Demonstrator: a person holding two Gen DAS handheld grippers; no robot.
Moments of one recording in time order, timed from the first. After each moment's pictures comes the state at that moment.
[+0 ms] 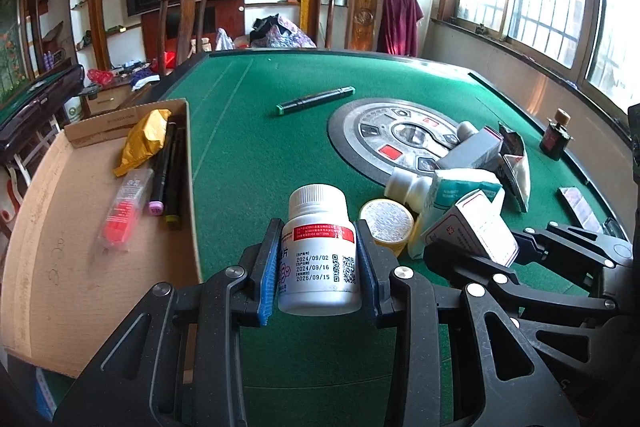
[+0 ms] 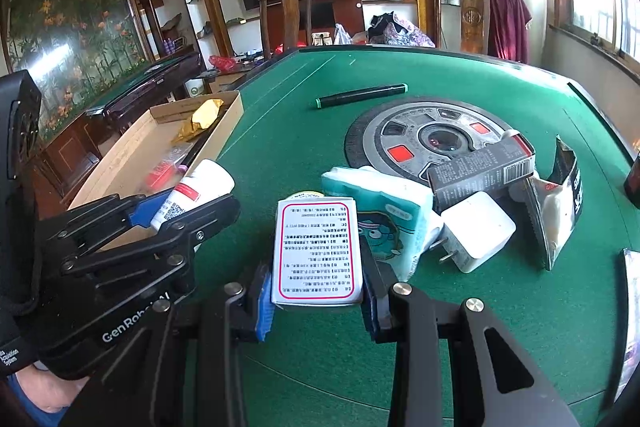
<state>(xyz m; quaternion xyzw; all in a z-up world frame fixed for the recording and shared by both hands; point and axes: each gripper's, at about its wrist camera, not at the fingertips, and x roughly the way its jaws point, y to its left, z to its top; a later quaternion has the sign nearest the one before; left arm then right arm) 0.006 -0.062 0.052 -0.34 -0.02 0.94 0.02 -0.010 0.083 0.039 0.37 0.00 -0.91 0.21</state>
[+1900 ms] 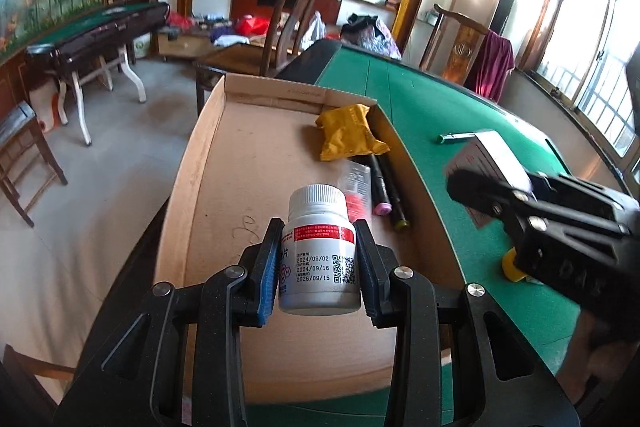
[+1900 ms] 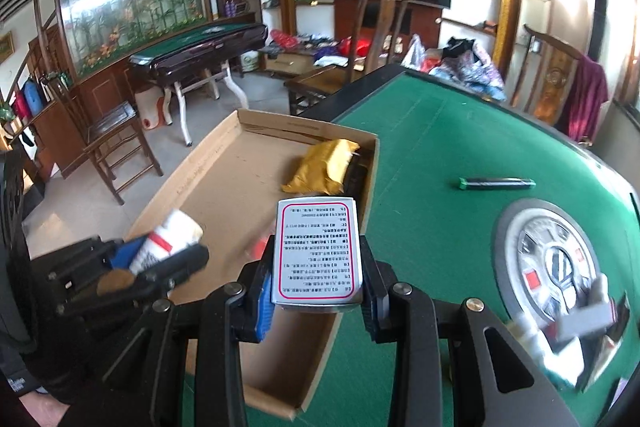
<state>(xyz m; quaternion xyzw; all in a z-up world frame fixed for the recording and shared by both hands) 0.037 -0.246 0.065 -0.36 -0.15 0.92 -0.08 -0.051 -0.115 0.086 0.37 0.11 -0.87 0.30</state>
